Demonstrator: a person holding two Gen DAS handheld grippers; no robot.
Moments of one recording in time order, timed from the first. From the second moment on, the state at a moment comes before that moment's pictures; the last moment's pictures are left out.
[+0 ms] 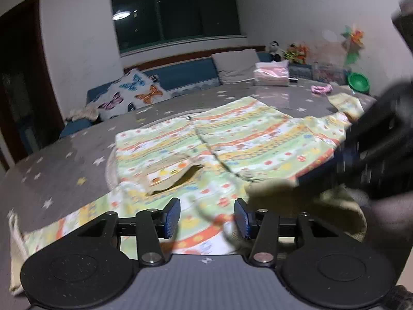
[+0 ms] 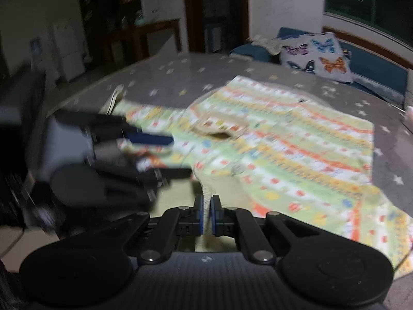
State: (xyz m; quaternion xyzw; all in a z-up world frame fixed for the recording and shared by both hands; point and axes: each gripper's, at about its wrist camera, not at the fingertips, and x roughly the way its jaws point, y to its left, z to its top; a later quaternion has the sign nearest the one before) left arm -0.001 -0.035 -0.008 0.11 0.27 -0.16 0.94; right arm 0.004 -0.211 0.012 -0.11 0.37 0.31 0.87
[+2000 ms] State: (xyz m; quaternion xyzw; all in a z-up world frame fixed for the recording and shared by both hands) left arm 0.038 0.184 0.027 0.00 0.30 0.10 0.95; right arm 0.031 -0.167 0.013 -0.15 0.37 0.33 0.86
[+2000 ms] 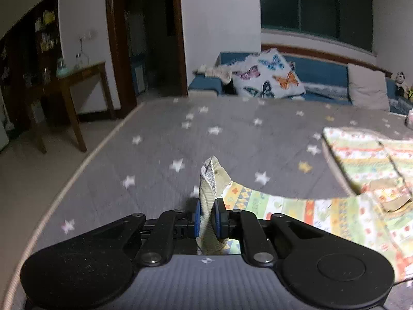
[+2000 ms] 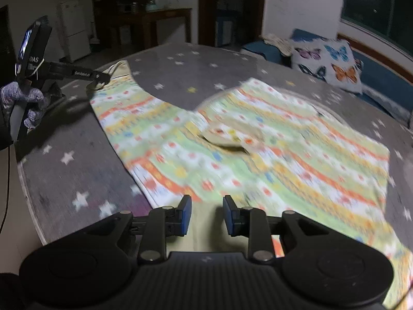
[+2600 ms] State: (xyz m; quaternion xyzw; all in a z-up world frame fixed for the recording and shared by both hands) left arm 0.018 0.082 0.135 -0.05 0.22 -0.09 0.97; right arm 0.040 -0.143 0.012 -0.14 0.36 0.34 0.86
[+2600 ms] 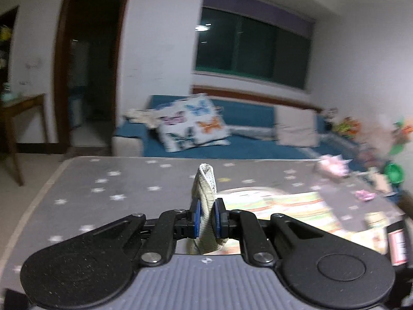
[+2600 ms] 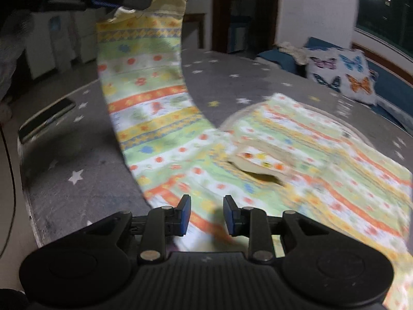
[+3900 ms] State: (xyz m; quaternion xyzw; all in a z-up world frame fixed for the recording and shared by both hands) left arm 0.029 0.022 0.001 0.04 0.32 -0.10 0.94; right arm 0.073 -0.265 -0.001 0.02 0.40 0.21 0.89
